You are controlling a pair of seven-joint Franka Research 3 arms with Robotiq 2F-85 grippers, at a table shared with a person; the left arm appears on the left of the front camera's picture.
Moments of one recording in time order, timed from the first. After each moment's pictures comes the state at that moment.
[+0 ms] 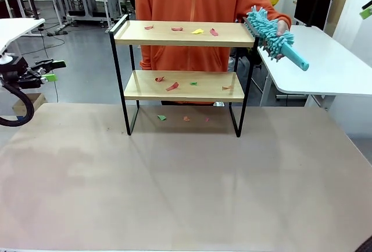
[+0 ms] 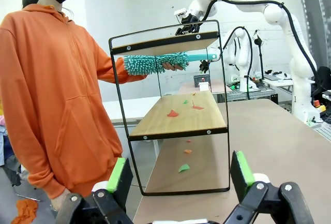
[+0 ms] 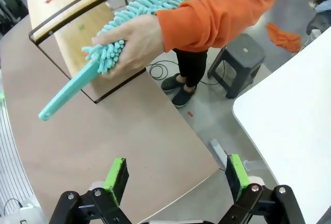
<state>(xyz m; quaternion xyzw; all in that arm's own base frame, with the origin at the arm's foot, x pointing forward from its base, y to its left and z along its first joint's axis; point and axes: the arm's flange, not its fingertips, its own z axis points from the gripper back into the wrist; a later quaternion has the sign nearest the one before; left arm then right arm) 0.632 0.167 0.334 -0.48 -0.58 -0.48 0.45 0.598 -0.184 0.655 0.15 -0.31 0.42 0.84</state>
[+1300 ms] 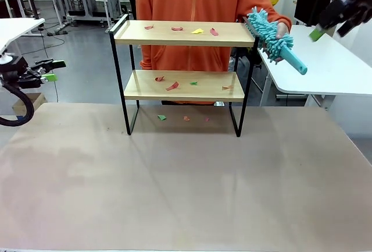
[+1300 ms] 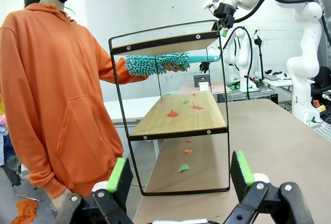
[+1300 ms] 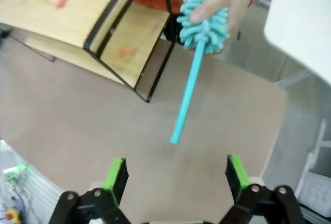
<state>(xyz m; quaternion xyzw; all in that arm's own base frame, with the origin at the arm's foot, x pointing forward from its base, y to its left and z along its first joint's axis) 0.633 0.167 0.333 -0.48 -0.58 -0.48 0.45 0.426 0.048 0.640 0.07 -0.24 0.18 0.95</state>
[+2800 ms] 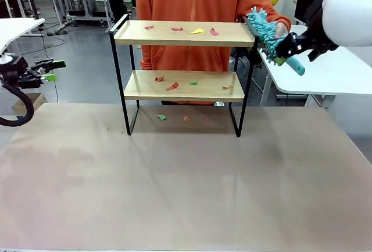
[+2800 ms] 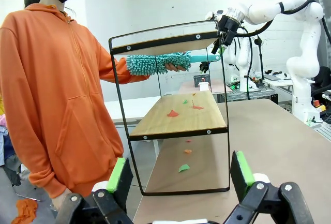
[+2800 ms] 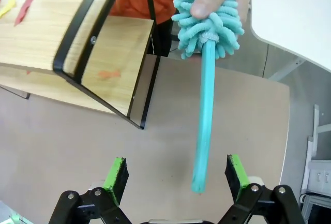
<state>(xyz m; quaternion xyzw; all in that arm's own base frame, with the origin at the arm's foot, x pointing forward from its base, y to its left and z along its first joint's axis) 0.633 0.167 0.333 -0.48 -0.58 -0.48 0.45 0.432 0.111 0.563 0.02 -0.29 0.09 0.95</state>
